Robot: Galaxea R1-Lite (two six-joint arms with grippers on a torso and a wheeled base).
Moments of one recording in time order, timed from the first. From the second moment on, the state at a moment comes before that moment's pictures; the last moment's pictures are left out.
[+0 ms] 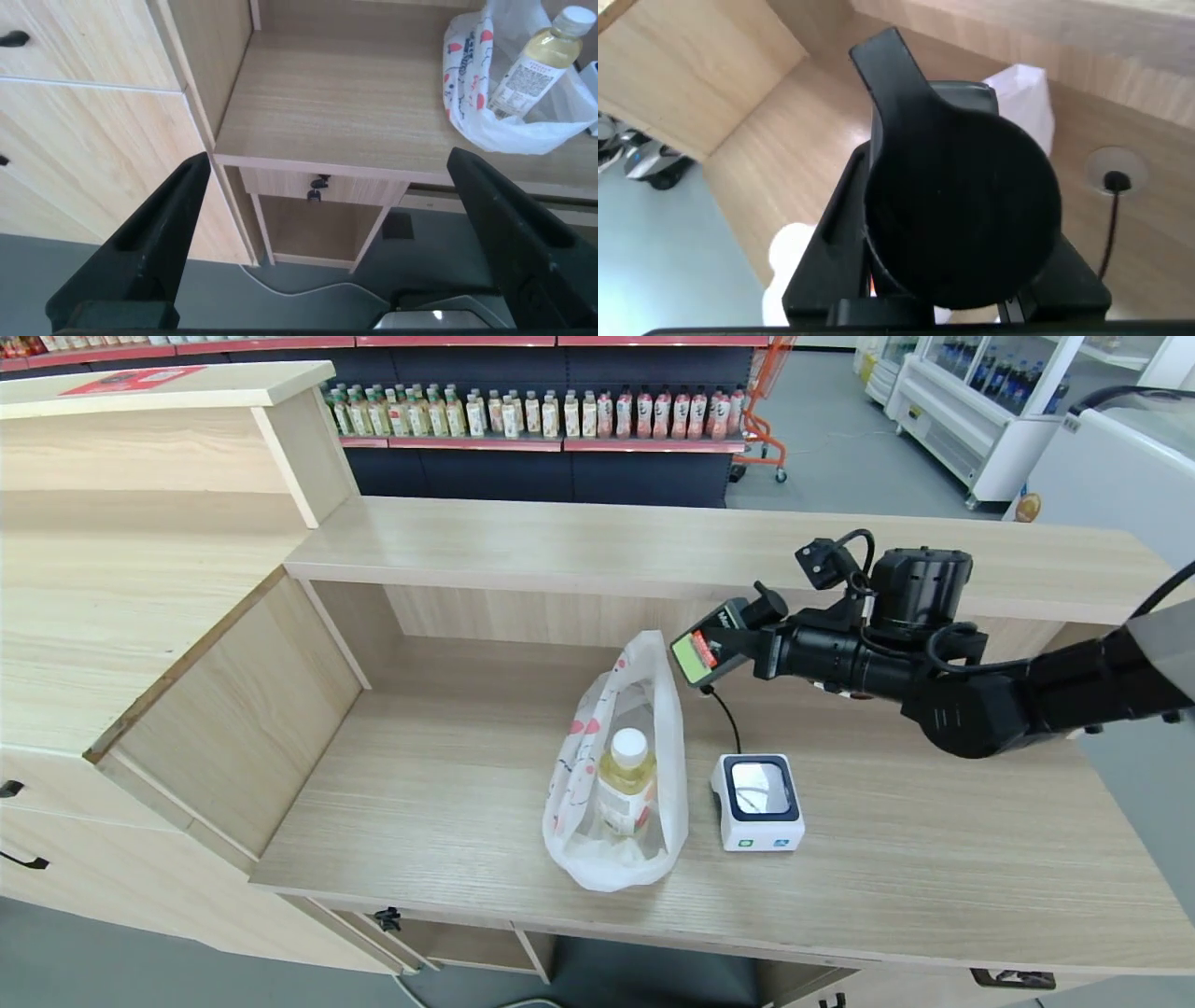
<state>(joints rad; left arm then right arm) 0.00 0.00 0.00 0.00 -0.01 0.00 0.30 2.05 -1.28 -0.70 0.49 0.07</state>
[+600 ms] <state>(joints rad) 0.00 0.00 0.00 0.00 -0.01 0.00 0.35 2.30 -1.49 -0.67 0.49 0.07</state>
